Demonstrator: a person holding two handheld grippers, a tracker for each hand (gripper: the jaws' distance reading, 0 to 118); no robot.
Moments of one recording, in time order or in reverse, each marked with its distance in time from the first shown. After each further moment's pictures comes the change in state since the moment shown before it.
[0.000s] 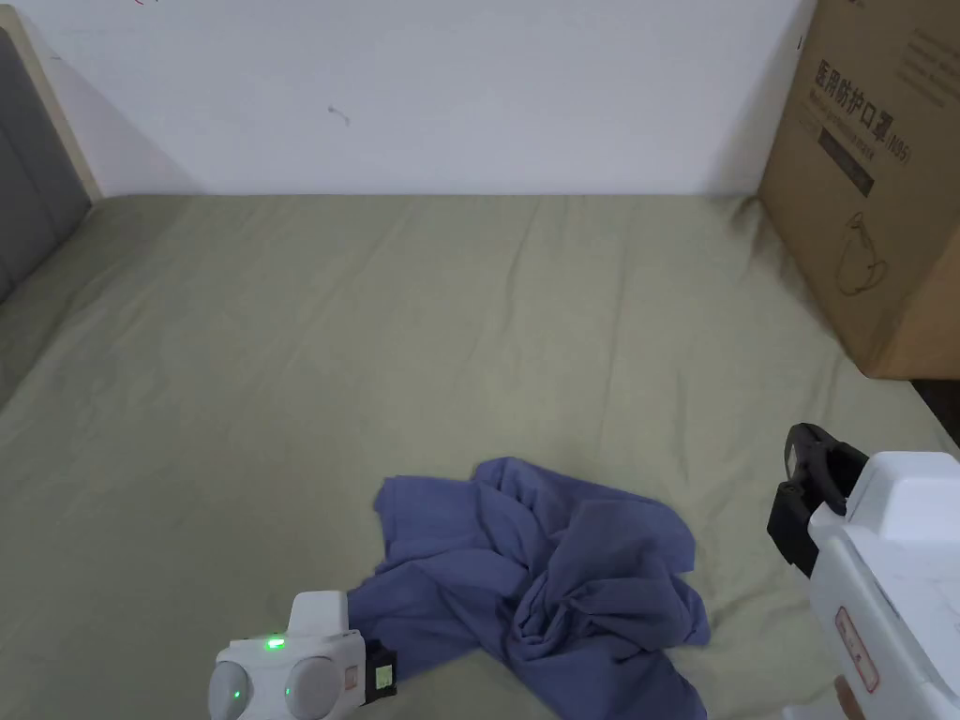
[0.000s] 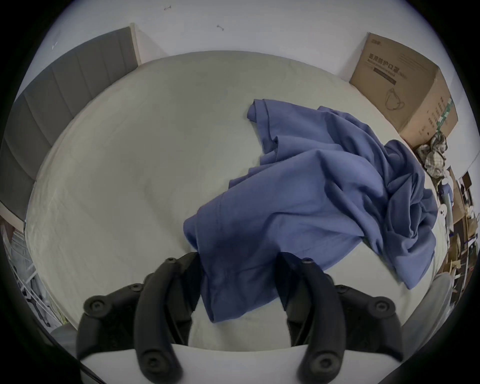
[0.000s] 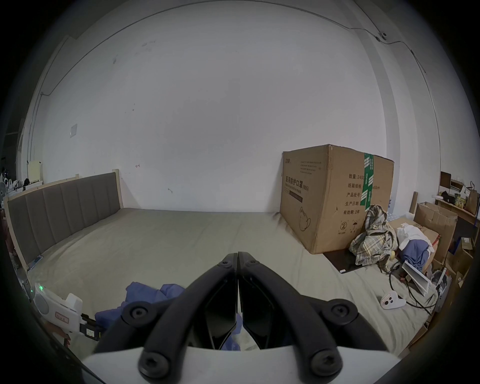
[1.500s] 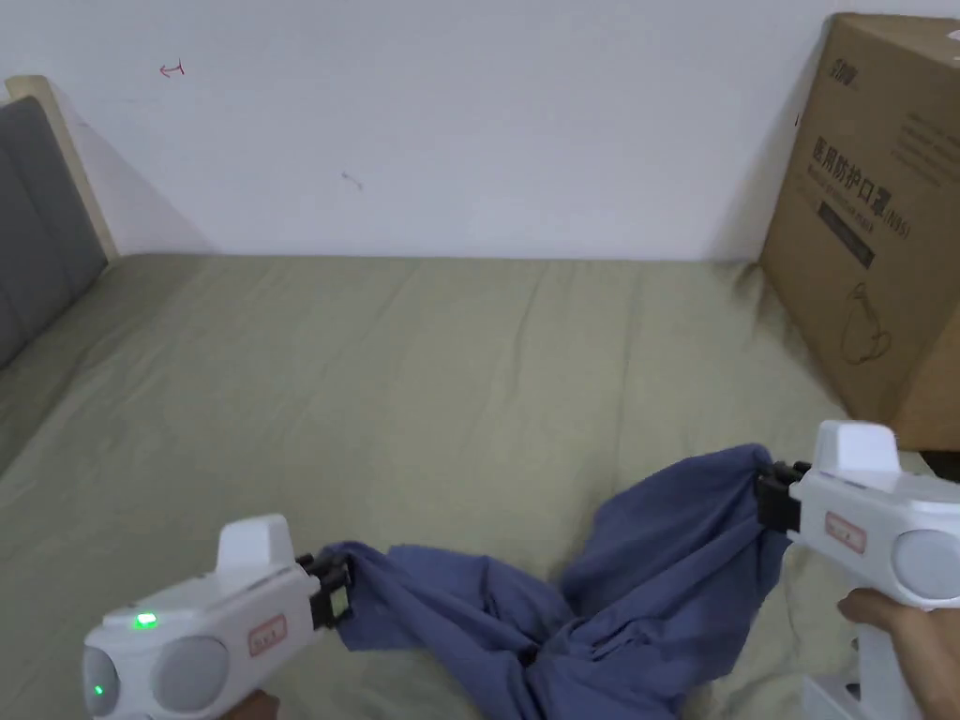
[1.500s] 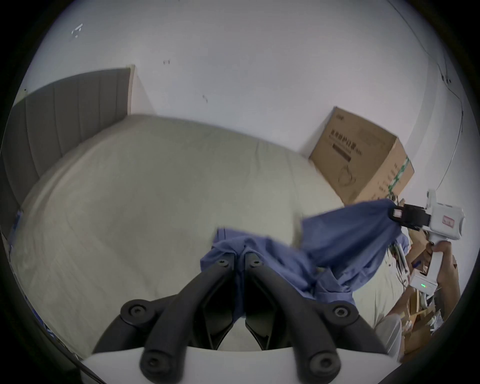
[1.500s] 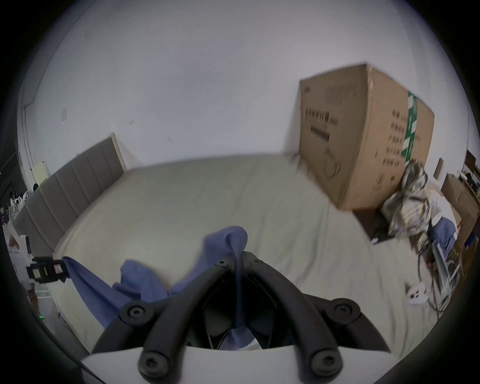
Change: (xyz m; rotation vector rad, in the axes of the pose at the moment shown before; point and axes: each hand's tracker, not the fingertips) left arm -0.040 0.097 0.127 0.402 -0.250 0.086; right arm 0.052 0.030 -0.132 -0.332 0.121 -0.063
